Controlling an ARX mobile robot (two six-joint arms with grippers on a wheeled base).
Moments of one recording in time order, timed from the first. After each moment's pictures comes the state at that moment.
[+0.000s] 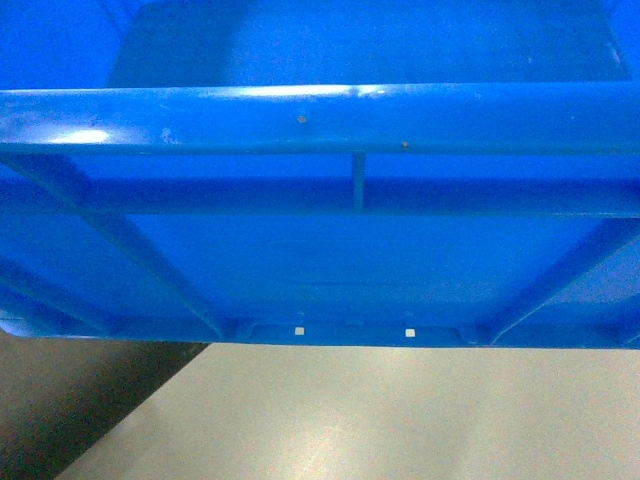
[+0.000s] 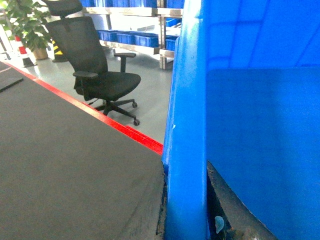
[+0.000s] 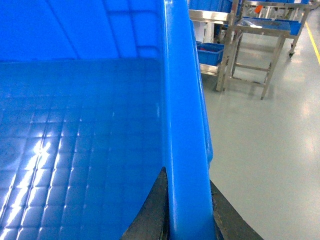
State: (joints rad) left arm -0.36 0.94 0.51 0.40 -0.48 0.02; right arm 0.41 0.87 0.53 0.28 0.48 0.03
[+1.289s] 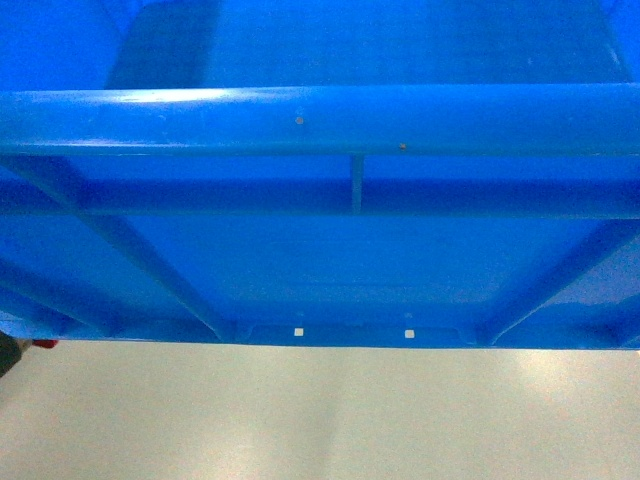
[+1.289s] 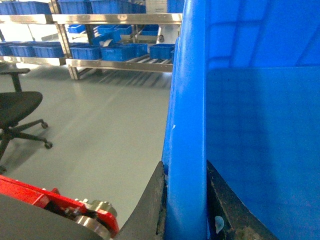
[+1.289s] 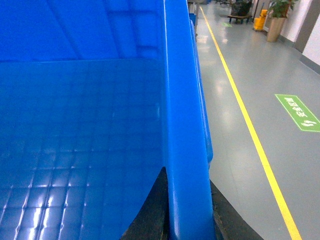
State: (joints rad) left arm -0.36 0.94 0.51 0.40 -0.48 0.02; right arm 0.41 0.87 0.53 0.28 0.48 0.03
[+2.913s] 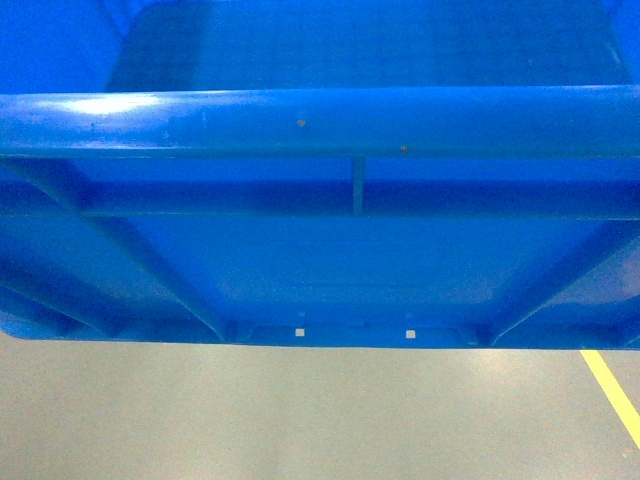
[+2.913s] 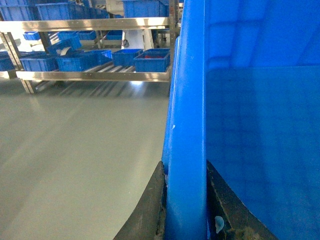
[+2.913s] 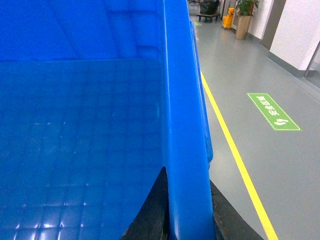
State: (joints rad) left arm -0.36 0.94 0.51 0.40 -0.48 0.02; right arm 0.41 0.87 0.52 0.28 0.49 0.03
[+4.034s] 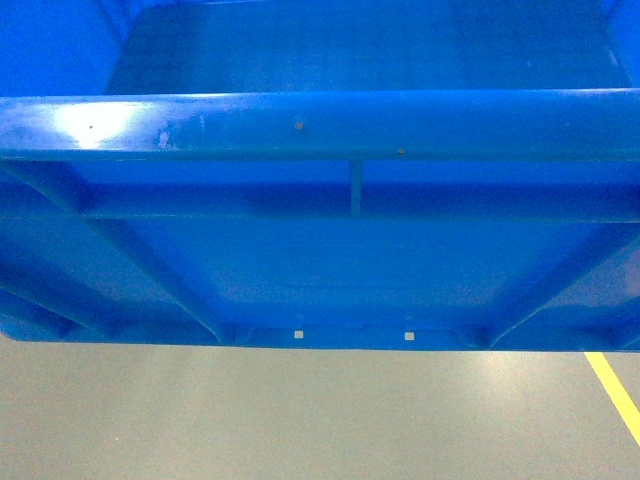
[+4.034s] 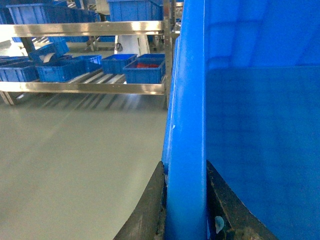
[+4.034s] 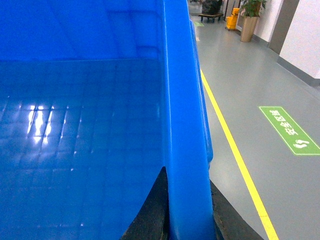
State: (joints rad) left arm -0.36 0.94 0.51 0.40 -0.48 0.02; right arm 0.41 0.87 0.52 0.28 0.49 0.03
